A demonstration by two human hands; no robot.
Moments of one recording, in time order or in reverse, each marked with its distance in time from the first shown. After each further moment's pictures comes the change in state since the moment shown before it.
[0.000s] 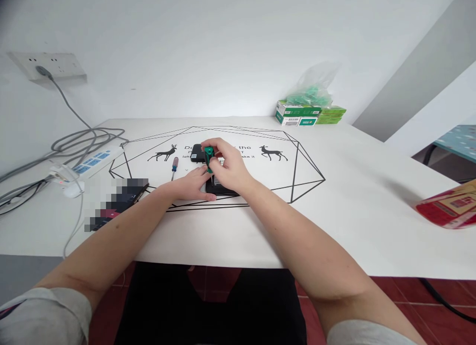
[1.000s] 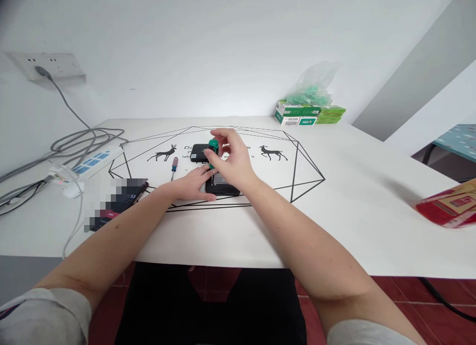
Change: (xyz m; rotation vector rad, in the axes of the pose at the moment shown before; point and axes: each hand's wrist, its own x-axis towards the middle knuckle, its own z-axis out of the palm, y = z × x) left_hand -0.004 0.009 -0.009 -0.043 -0.079 -0.067; right_hand 0.004 0.000 -0.002 -0.048 0.206 0.032
